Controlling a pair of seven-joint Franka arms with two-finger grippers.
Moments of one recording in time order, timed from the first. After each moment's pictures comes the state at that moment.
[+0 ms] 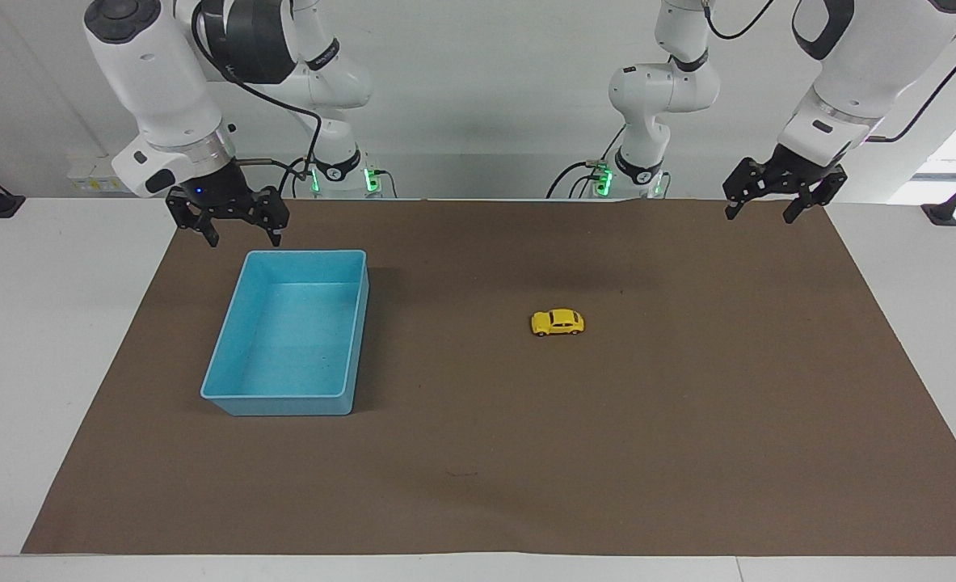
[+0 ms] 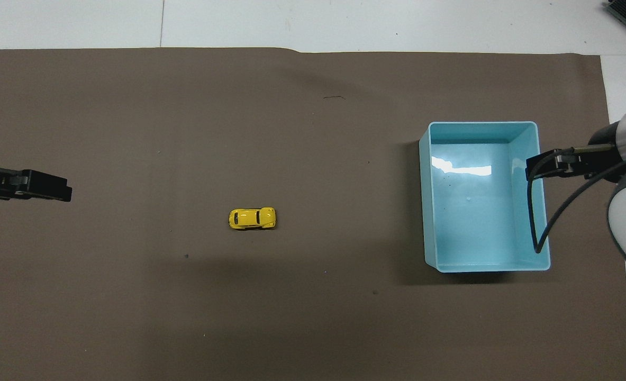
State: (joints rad) left arm -0.05 -0.09 -0.05 -1.72 -0.05 1.59 -0.16; right arm -0.07 0.02 0.10 -1.64 -0.02 1.65 0.02
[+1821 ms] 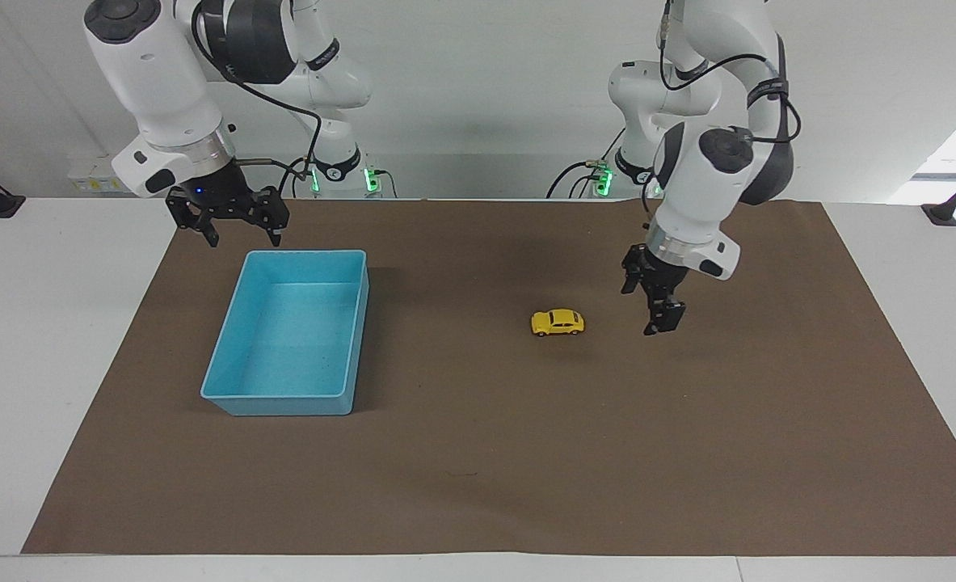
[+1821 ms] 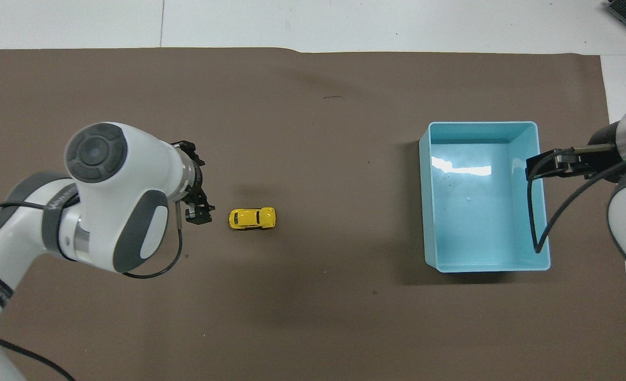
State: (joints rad) left arm -0.36 0.13 -0.06 -1.98 -0.06 2.20 -2.13; right arm -0.07 0.02 0.10 -1.64 -0.02 1.65 0.02
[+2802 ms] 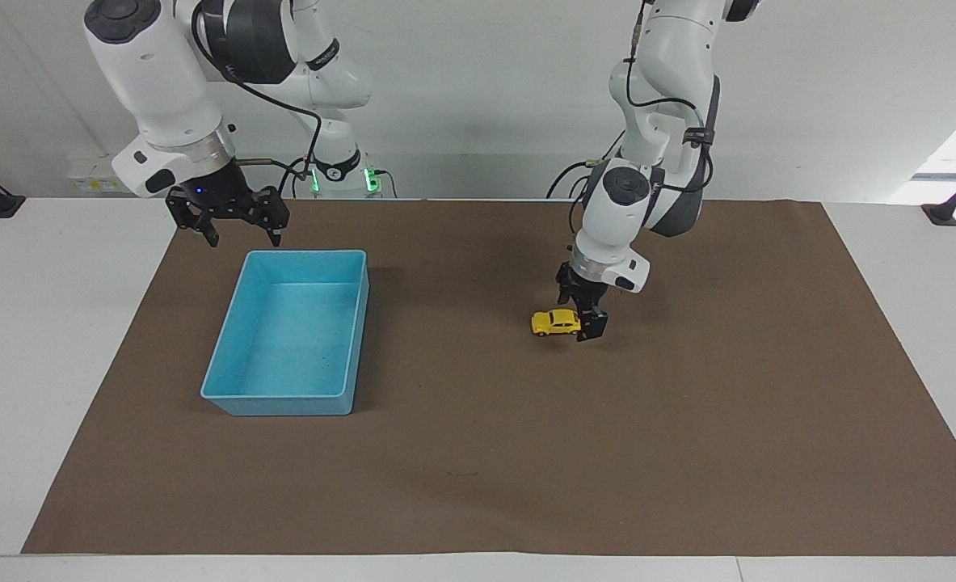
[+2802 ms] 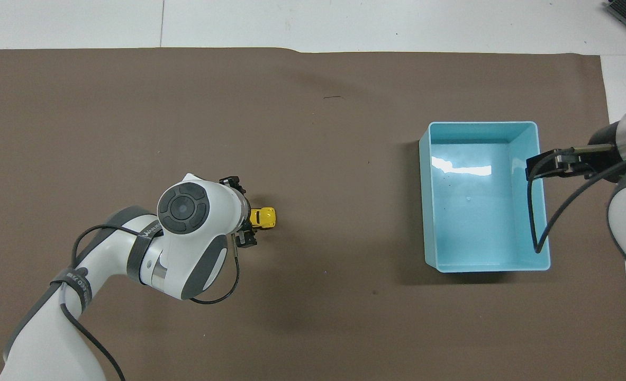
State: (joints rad) left arm -0.48 0.20 -0.06 -2.16 -0.06 2.49 -2.27; right arm -0.07 0.02 0.10 -1.64 -0.02 1.65 0.02
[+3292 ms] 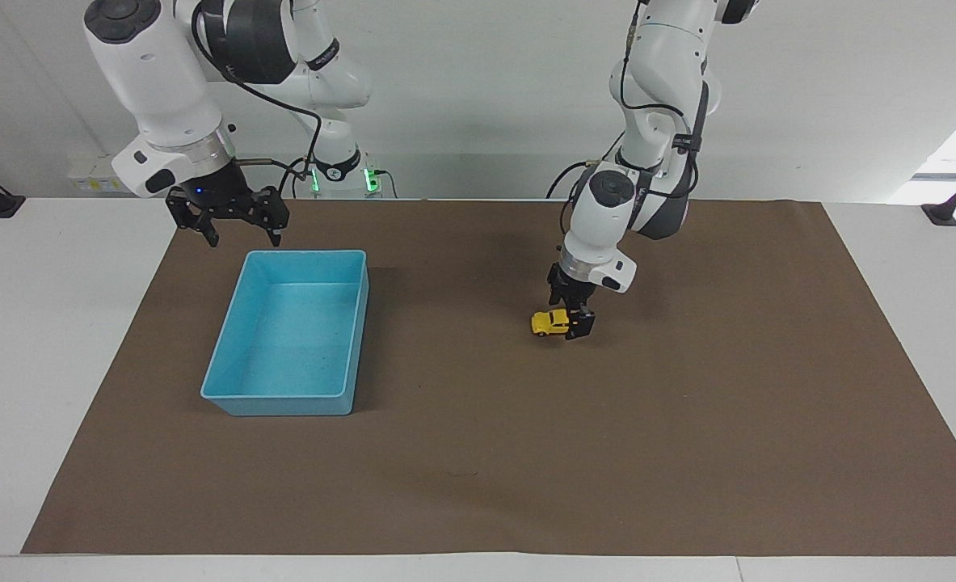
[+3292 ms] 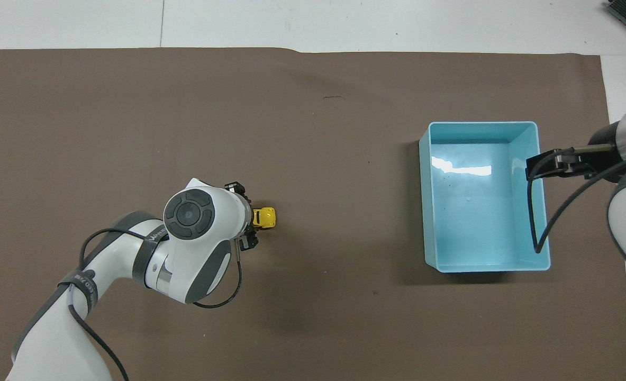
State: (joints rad) left arm -0.49 0.20 -0.06 -2.18 -0.06 2.50 -2.24; right arm -0.07 0.02 0.10 -1.64 -0.02 1.65 0.02
